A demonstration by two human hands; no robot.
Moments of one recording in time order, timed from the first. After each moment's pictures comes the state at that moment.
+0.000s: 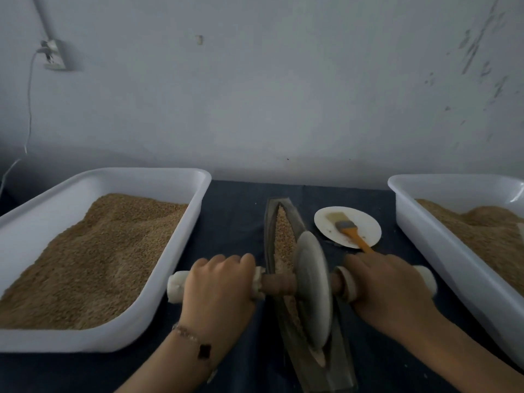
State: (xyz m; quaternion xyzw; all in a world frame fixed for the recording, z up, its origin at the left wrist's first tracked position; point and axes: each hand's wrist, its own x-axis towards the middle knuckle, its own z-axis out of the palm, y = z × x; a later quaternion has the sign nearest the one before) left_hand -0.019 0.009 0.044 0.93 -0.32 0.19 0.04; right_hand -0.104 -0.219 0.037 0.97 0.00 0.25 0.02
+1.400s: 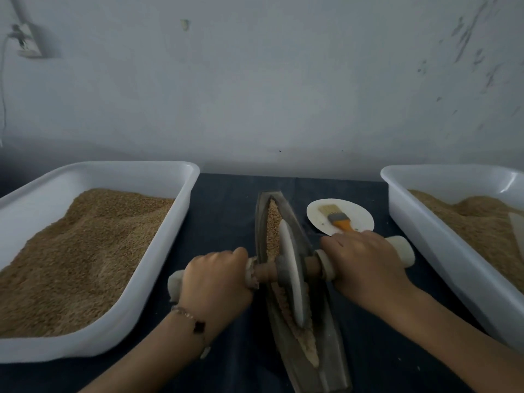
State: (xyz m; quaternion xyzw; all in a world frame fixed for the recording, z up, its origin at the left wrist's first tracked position) left_hand 0.005 -0.005 0.026 0.95 -0.27 0.13 0.02; right_hand -0.078 -0.219 0.039 0.96 0.05 0.27 0.06
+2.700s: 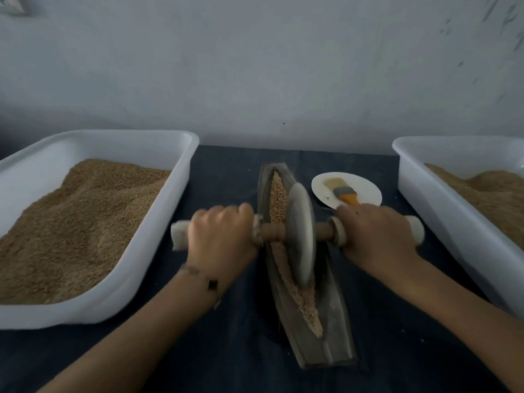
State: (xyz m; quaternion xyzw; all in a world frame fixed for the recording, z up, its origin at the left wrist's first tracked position) left_hand 0.015 -0.012 0.024 0.89 -0.33 0.31 0.08; right_hand -0.067 -0.236 0.023 0.97 -0.01 0.26 0.05
